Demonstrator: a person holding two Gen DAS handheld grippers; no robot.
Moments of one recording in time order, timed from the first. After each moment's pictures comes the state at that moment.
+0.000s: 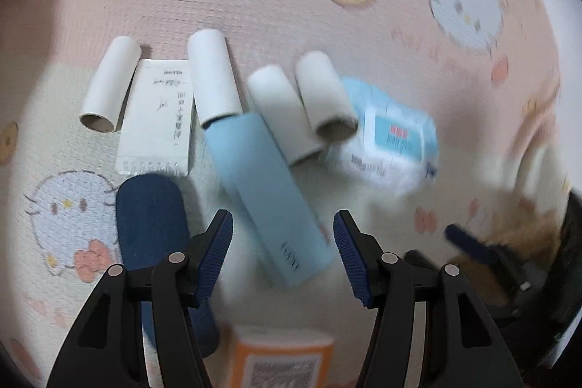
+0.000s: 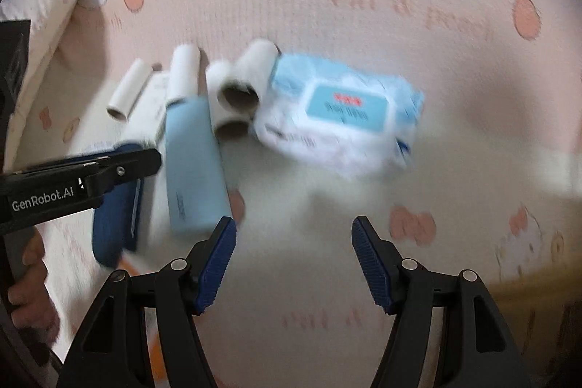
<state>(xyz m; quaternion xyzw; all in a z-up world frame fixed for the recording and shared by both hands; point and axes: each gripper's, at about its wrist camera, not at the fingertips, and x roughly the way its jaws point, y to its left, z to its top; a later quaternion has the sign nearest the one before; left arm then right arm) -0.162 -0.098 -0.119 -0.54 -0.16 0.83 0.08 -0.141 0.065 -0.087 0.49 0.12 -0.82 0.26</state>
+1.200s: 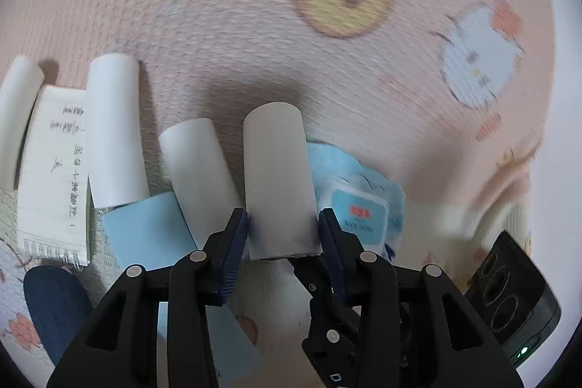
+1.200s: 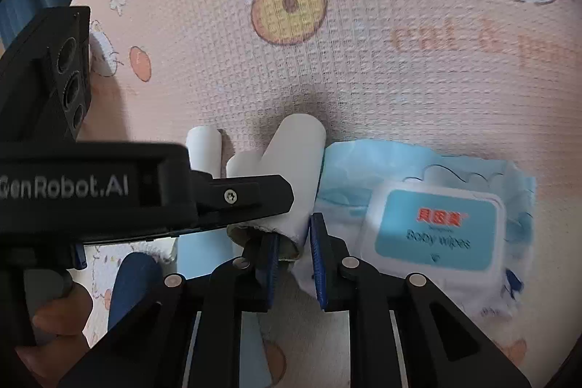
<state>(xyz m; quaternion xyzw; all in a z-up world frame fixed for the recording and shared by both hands) -0.256 -0.057 -0.140 -0.53 -0.23 0.80 0.15 -0.225 -0.001 -0.122 0.42 0.00 -0.84 0.35</state>
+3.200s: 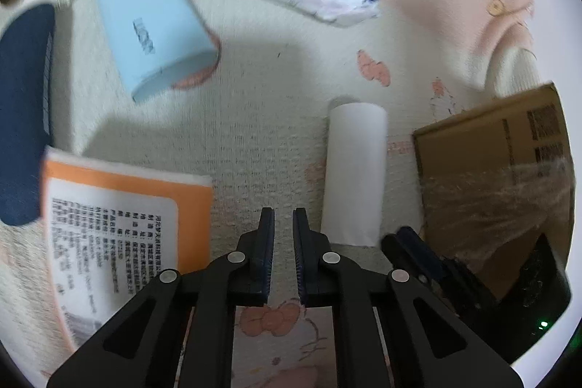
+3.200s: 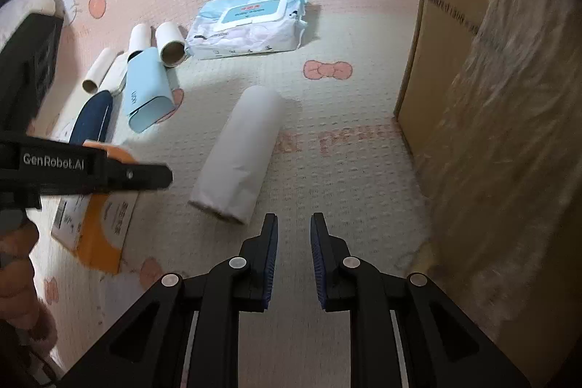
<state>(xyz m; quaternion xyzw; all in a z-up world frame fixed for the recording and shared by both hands) -0.083 -0.013 -0.191 -0.65 -0.15 0.72 0.20 -0.043 0.176 -0.148 0.50 0.03 -0.85 0.16</state>
